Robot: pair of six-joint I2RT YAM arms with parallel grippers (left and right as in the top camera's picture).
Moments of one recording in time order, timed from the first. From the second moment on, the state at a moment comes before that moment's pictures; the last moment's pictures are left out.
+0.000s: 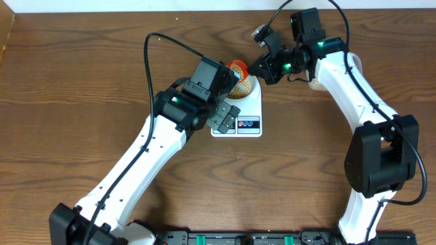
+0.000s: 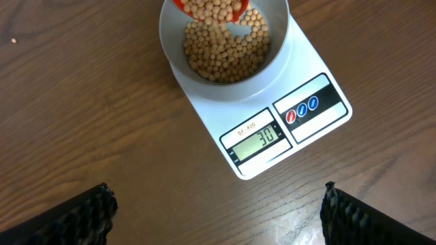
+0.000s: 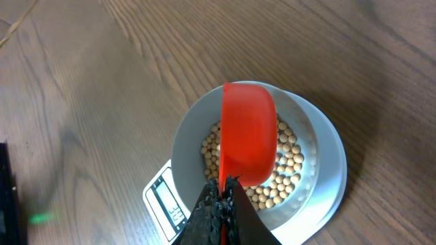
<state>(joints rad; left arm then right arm) -0.54 1.51 1.35 -0.90 -0.08 0.11 0.25 2.02 1.68 -0.70 -0.72 -0.30</state>
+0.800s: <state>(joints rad) -0.54 1.51 1.35 -0.90 -0.08 0.11 0.25 2.02 1.68 -0.71 -0.72 -0.40</state>
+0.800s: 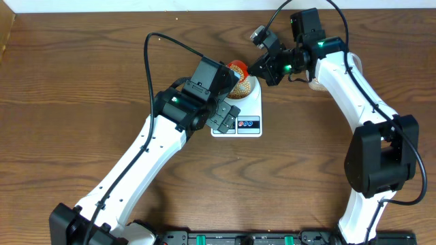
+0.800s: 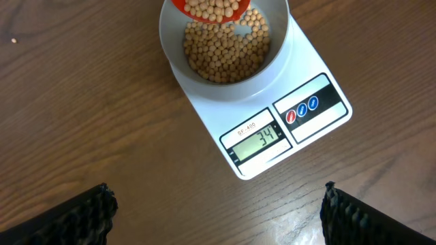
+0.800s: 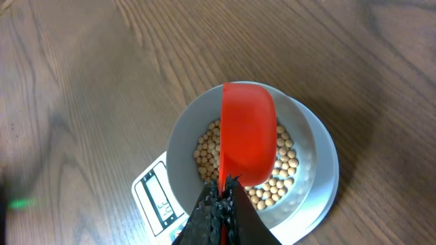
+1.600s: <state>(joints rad) -0.54 1.51 1.35 -0.90 -0.08 0.11 0.25 2.02 1.68 -0.71 -0.72 -0.50</state>
